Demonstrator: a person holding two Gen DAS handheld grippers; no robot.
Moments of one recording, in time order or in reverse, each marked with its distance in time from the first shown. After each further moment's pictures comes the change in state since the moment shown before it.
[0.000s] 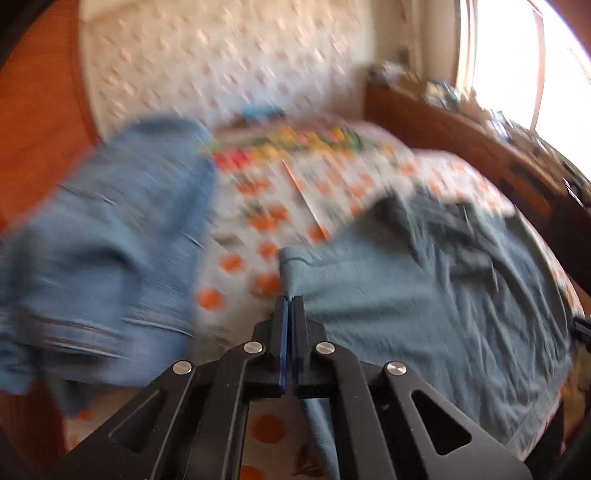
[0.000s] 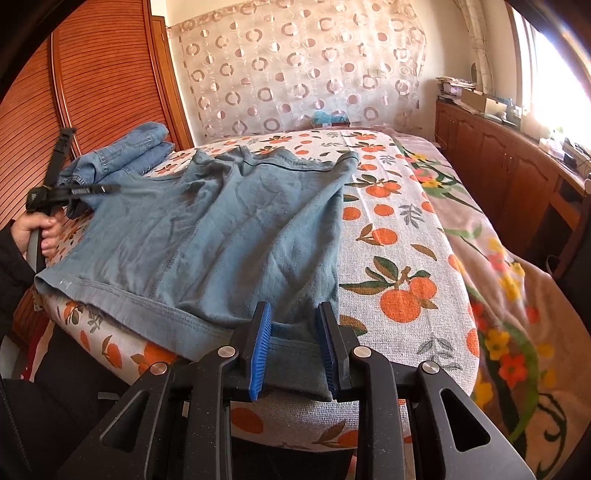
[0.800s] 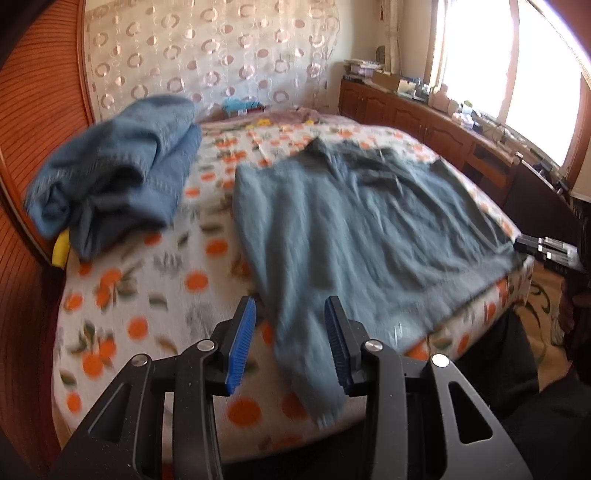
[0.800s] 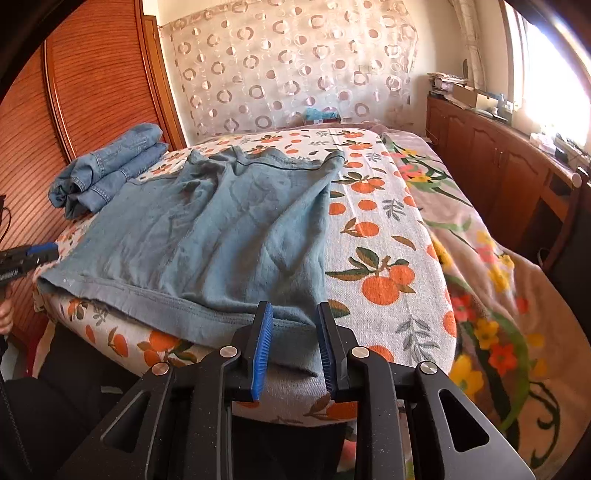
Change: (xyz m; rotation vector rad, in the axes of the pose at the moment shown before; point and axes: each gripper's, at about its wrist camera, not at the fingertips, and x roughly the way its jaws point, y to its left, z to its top) left arm -0.092 -0.036 -0.094 0.019 0.050 -0.116; right arm -0.023 -0.002 -0.001 0.017 0.016 -0.019
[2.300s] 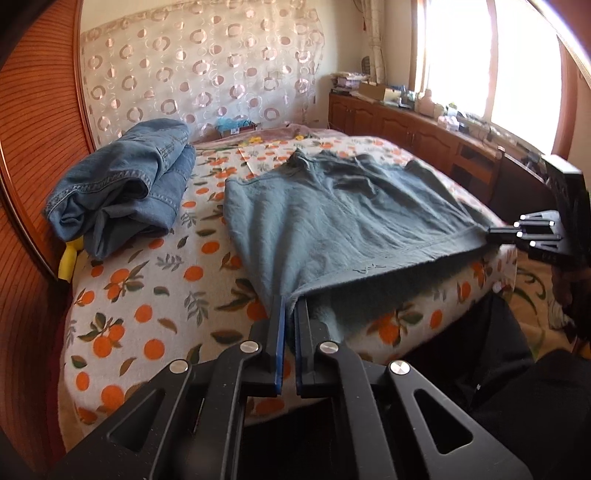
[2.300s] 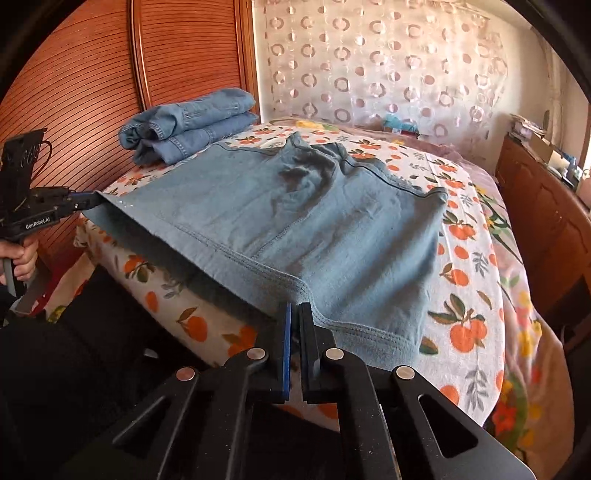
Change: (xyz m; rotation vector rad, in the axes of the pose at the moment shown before) left arm -0.039 -0.026 -0.036 0.060 -0.052 0.023; right arm 0.004 0.057 0.016 -0.290 0.051 0.171
